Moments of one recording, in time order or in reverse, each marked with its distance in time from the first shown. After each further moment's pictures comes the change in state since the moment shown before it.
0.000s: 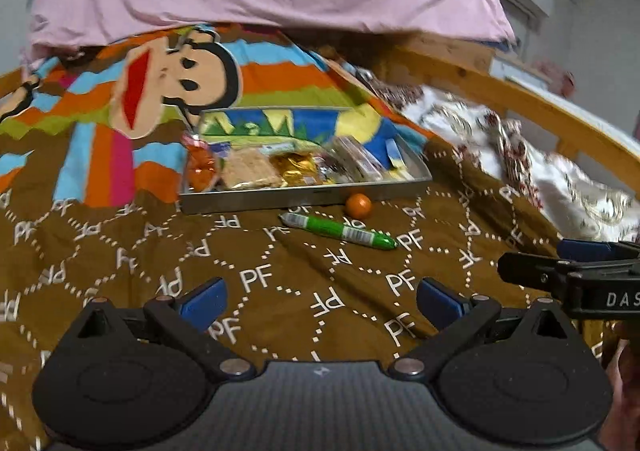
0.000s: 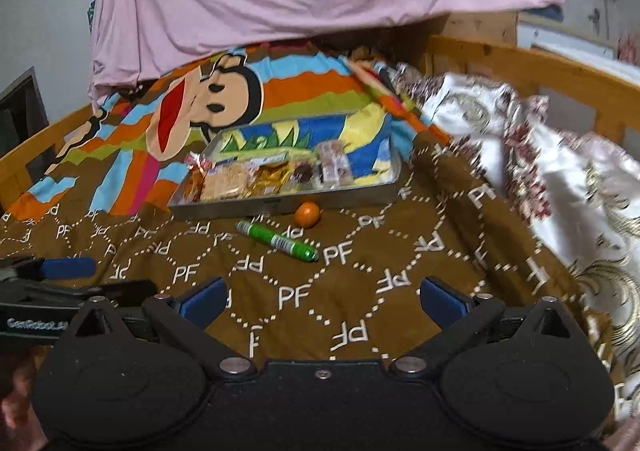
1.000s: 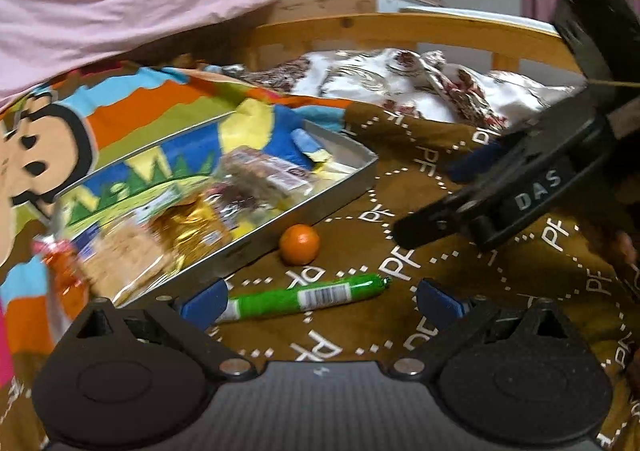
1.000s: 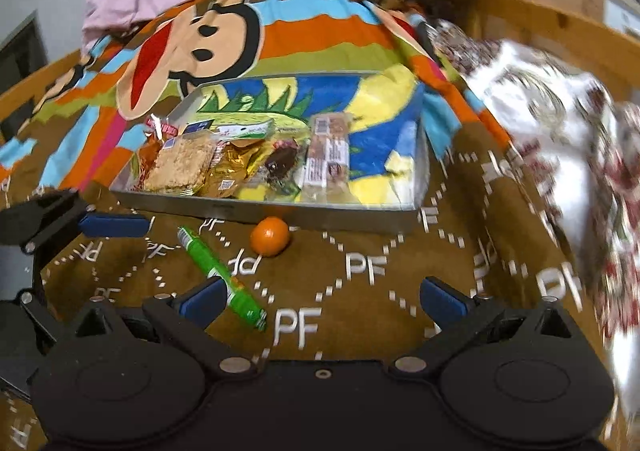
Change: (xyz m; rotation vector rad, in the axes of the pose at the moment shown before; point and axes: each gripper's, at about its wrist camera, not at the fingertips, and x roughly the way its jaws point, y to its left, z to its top) left arm 0.137 -0.015 0.033 0.426 -0.004 -0.257; right arm 0.150 -0.031 0.066 -0.150 0.145 0.058
